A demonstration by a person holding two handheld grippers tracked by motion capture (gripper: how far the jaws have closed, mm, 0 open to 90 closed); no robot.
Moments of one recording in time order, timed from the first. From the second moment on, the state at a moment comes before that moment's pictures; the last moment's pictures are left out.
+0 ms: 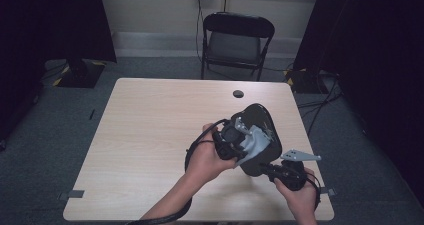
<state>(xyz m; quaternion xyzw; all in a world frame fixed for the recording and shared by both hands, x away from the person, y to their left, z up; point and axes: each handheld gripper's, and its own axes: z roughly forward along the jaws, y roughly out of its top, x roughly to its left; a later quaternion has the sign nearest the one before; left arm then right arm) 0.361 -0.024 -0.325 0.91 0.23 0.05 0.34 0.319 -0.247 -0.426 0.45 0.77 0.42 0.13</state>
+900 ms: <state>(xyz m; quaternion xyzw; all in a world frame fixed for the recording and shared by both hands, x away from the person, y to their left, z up) 0.378 -0.024 -0.427 0.93 0.26 0.00 0.27 0.312 -0.254 -0.423 0.45 0.78 0.43 0.12</state>
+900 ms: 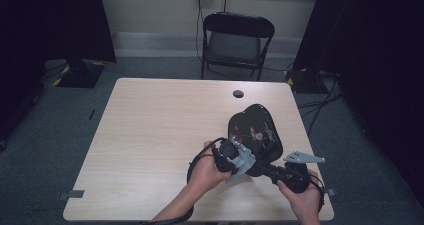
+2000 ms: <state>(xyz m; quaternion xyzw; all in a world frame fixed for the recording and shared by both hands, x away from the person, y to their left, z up) 0.363 -0.024 -0.319 0.91 0.22 0.04 0.35 0.310 -0.266 -0.426 0.46 0.78 0.41 0.13</state>
